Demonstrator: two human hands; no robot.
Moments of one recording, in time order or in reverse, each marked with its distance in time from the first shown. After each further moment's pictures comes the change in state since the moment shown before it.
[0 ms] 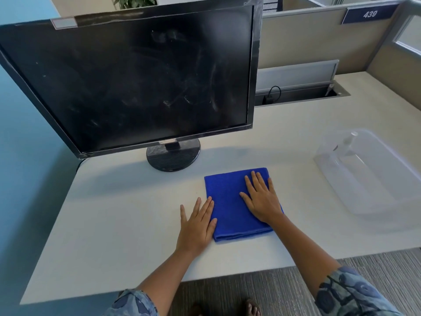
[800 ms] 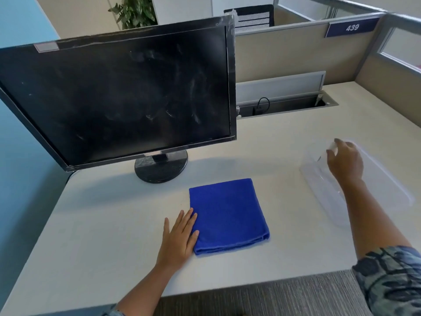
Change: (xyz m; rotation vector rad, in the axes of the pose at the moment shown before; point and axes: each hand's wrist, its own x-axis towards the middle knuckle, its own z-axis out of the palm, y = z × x) left_hand -0.003 0.006 -0.004 -0.060 0.039 -0.025; right_hand 0.023 0.213 -0.140 0.291 0.547 0.510
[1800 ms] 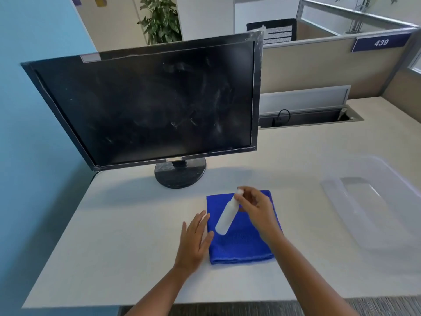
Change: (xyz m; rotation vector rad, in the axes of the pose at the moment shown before) left_hand 0.005 0.007 -0.009 -0.477 0.178 -0.055; right_hand -0.184 -0.174 0.060 1.079 -0.602 0.024
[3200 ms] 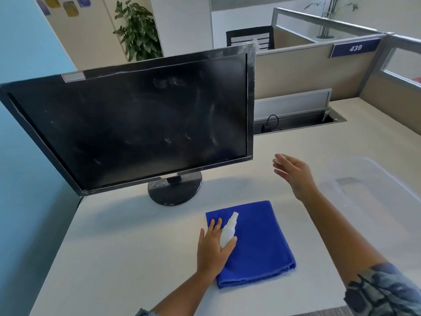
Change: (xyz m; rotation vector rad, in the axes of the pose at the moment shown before) left_hand 0.047 0.019 0.023 -0.002 -0.042 -0.131; right_hand 0.105 -0.036 -0.090 0.132 0.237 0.069
